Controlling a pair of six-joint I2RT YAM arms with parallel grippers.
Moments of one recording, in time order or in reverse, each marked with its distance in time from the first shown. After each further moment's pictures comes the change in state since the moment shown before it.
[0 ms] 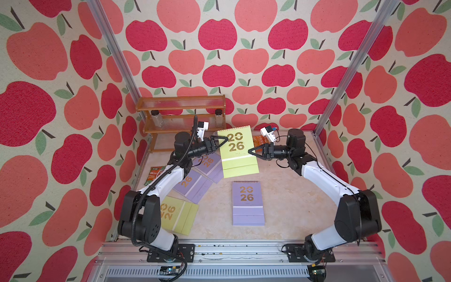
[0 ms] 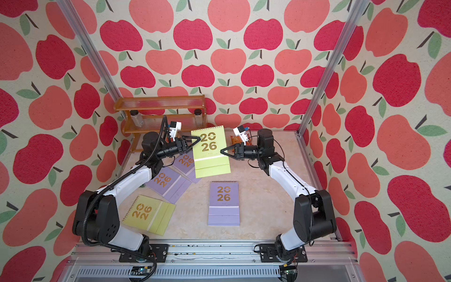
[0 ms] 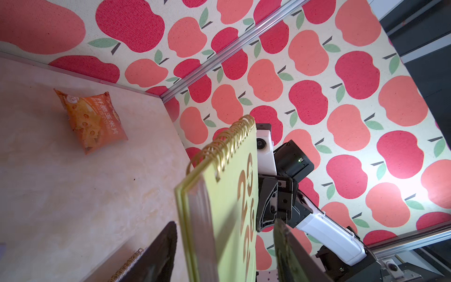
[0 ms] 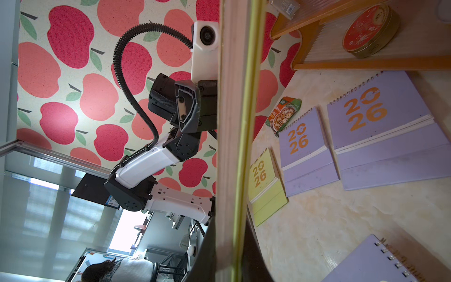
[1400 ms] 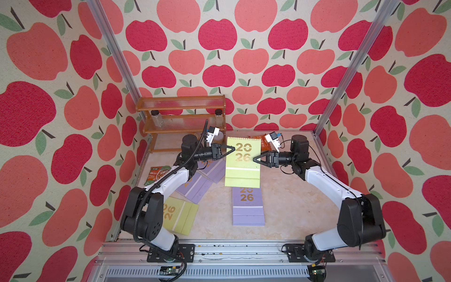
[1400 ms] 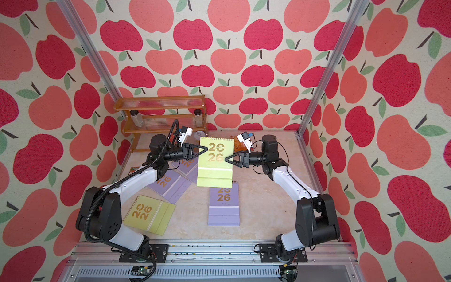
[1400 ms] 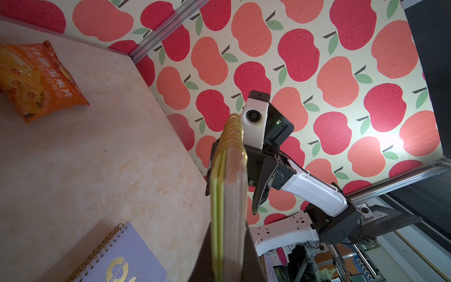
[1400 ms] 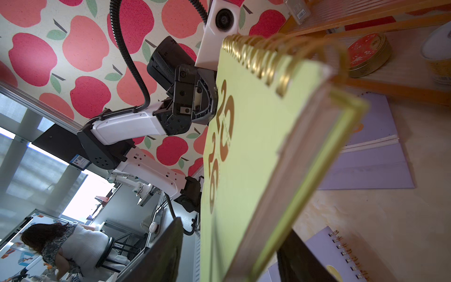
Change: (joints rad) left arm -0.071 0.040 -0.010 0.008 0.134 0.056; right arm -0.045 -0.051 -0.123 -0.005 -0.071 -0.329
